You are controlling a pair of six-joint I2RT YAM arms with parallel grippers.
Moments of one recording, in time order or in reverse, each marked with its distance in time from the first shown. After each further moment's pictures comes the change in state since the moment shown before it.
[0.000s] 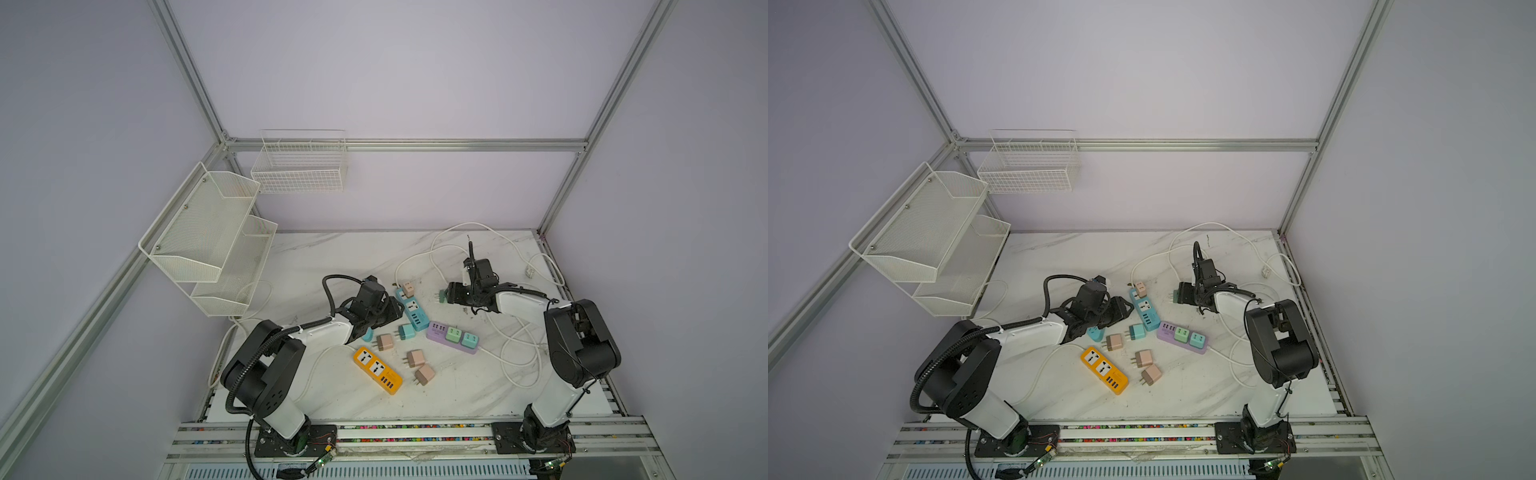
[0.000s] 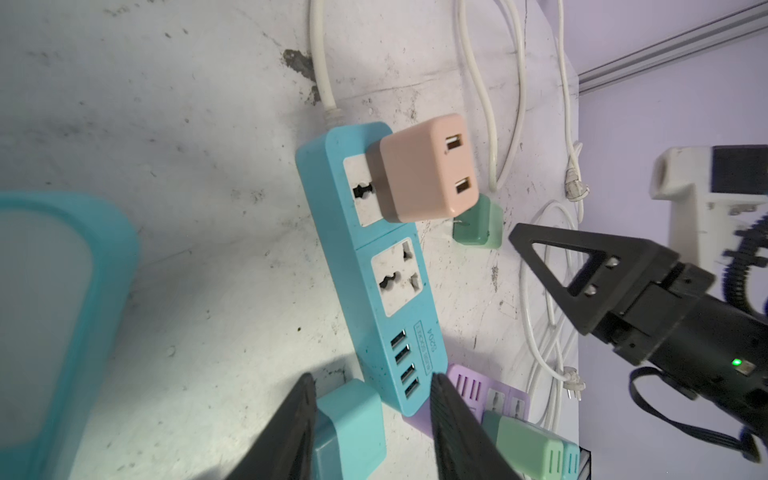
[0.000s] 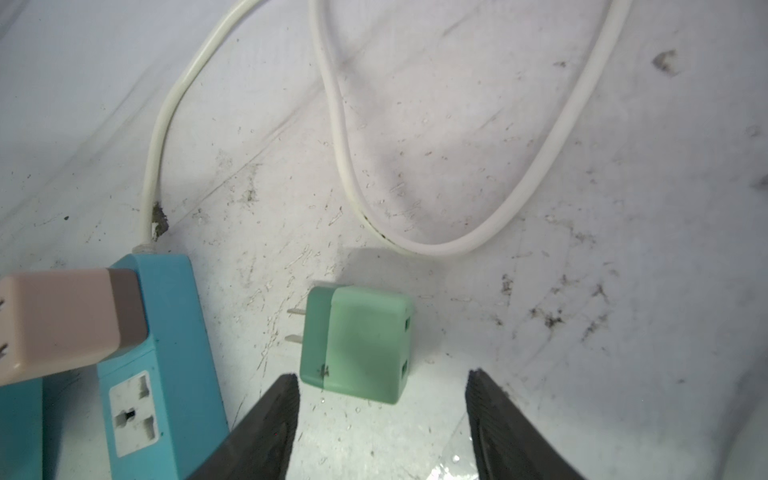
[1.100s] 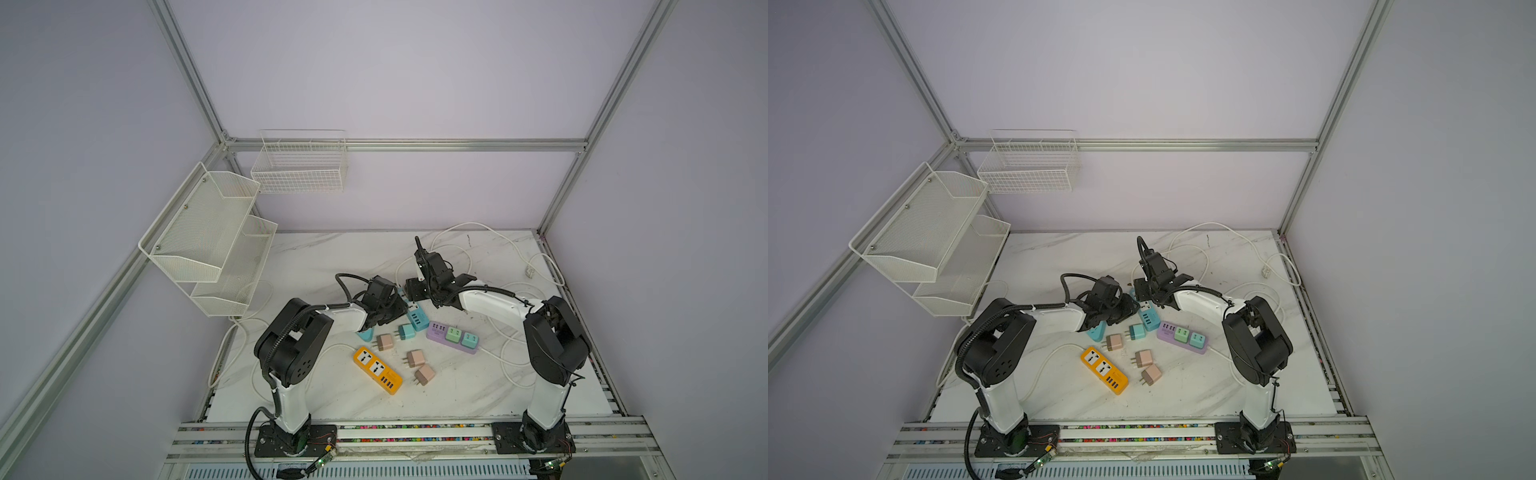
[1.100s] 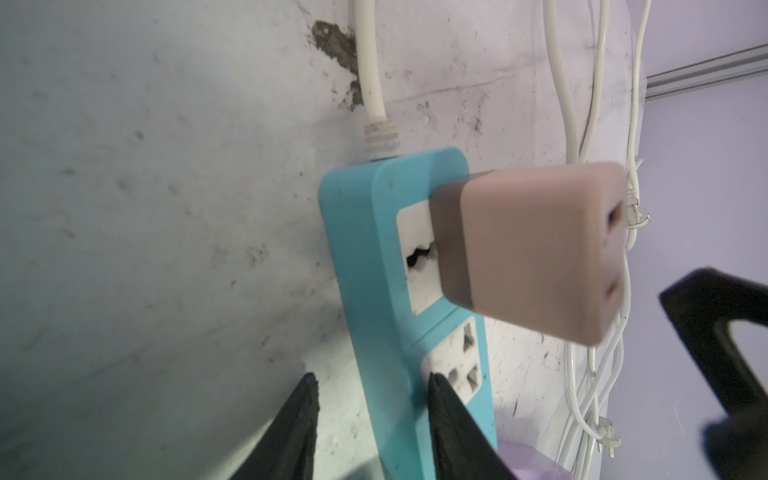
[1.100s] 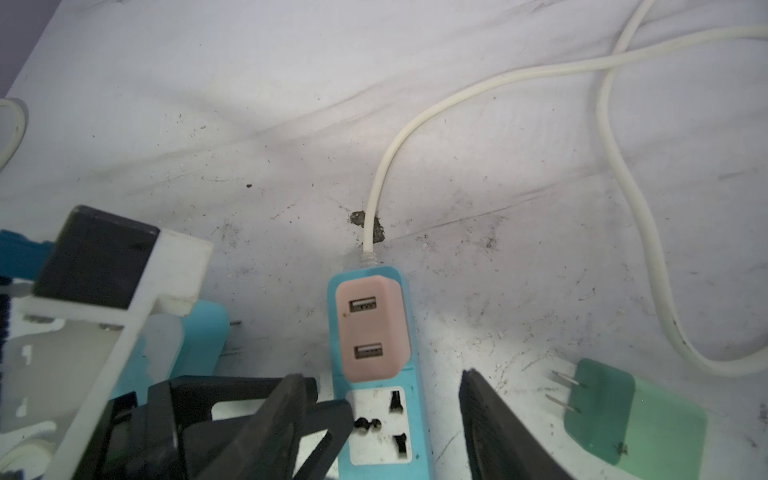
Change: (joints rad) left arm 0.014 0.235 0.151 0.020 0.008 -0.047; right arm 0.326 0.130 0.293 -0.089 0.168 -0.036
